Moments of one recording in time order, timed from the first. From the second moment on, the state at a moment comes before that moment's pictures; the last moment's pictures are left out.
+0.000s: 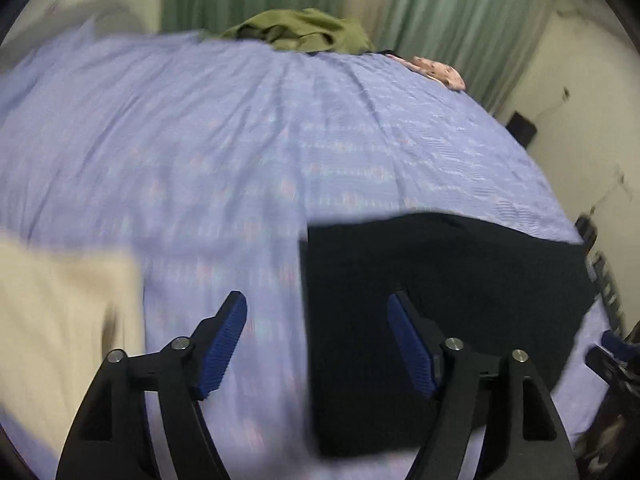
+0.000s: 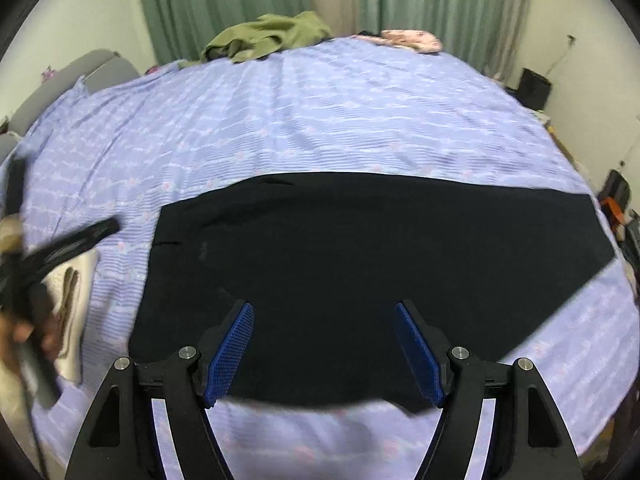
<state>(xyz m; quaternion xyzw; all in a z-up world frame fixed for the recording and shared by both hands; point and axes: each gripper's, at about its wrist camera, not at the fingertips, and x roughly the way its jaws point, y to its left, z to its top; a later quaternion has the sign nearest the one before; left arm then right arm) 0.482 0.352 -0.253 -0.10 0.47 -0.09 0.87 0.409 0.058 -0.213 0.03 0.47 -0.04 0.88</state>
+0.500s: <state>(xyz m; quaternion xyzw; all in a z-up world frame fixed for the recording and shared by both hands) 0.442 0.320 -0.370 -0.37 0.55 -0.03 0.75 0.335 0.006 -0.296 0.10 0.58 -0.13 0.80</state>
